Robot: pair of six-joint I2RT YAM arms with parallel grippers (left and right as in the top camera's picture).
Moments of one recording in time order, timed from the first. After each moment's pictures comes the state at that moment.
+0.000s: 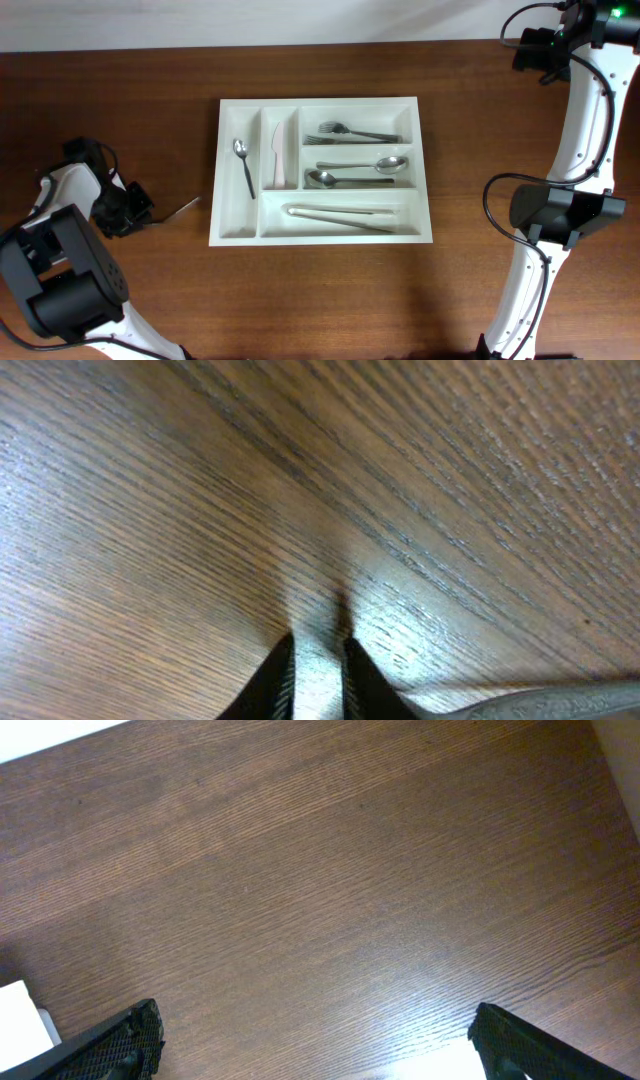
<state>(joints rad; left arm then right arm) 0.43 1.98 1.28 -0.86 0.06 -0.24 -0.22 2.45 2.90 -1.54 0.19 0.13</state>
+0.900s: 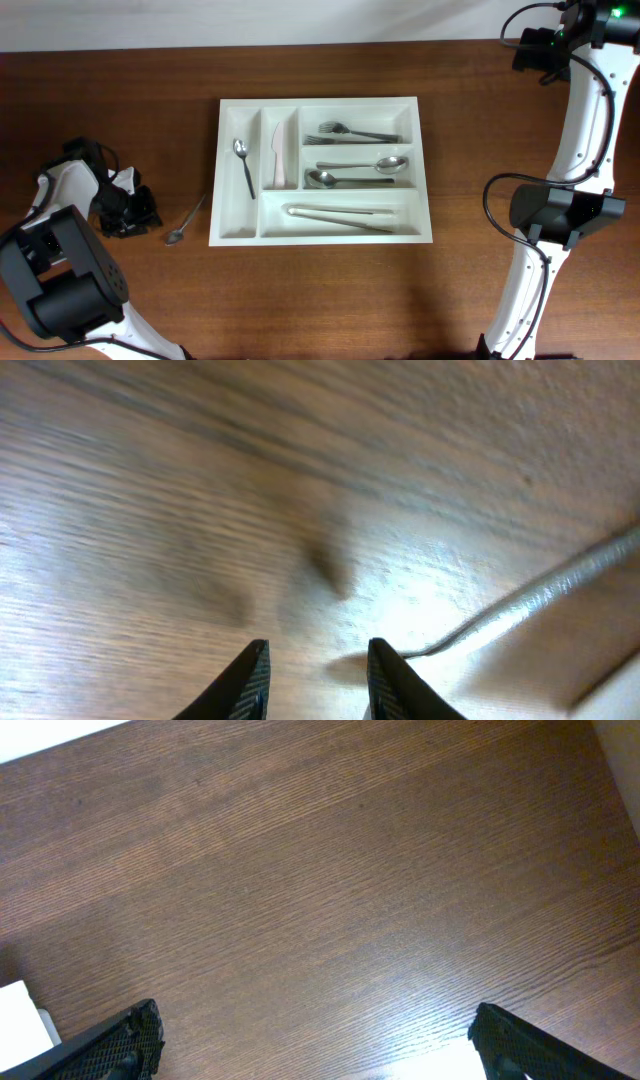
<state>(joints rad) 0.43 1.97 1.30 -0.98 0.15 0.07 -0.22 2.45 2.90 -1.54 0.19 0.13</state>
